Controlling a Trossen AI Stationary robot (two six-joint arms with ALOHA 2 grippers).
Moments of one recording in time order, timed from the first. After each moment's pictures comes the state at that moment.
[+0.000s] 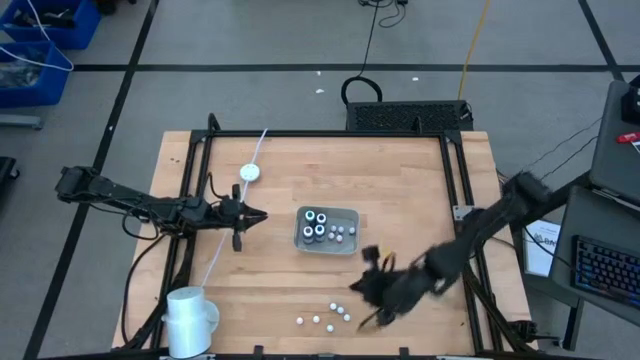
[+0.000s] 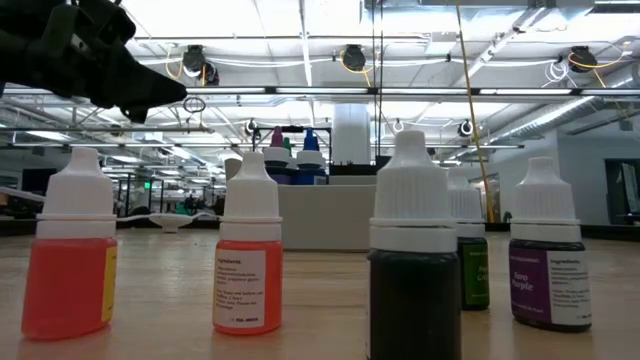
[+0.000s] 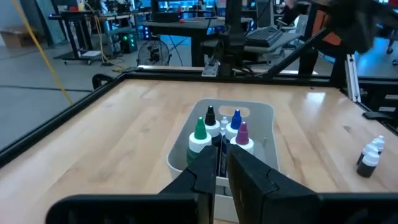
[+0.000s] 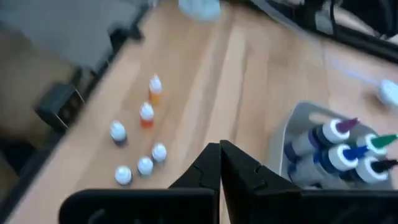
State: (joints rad) left arm -0.20 0.69 0.13 0.45 -0.29 -0.05; right arm 0.63 1.57 1.19 -0.37 0.44 0.12
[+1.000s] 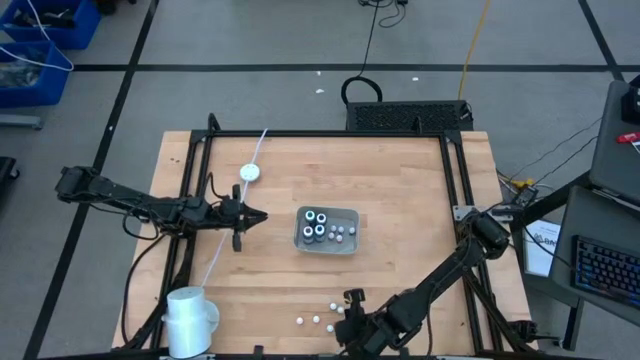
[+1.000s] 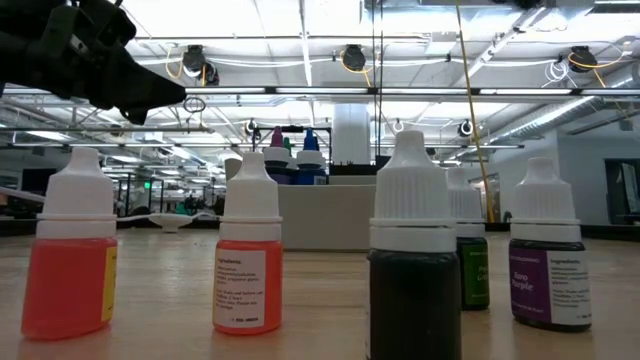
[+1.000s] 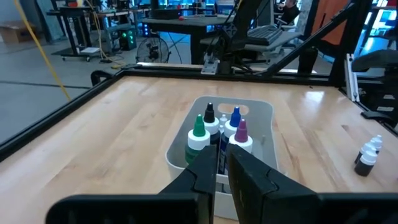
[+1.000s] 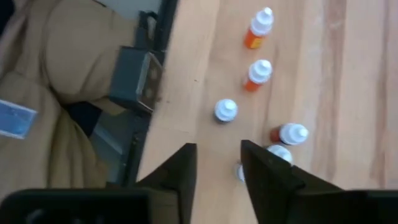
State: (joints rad) left arm -0.20 0.69 0.13 0.44 -0.29 -0.06; right arm 0.72 2.06 1.68 -0.70 0.24 0.49
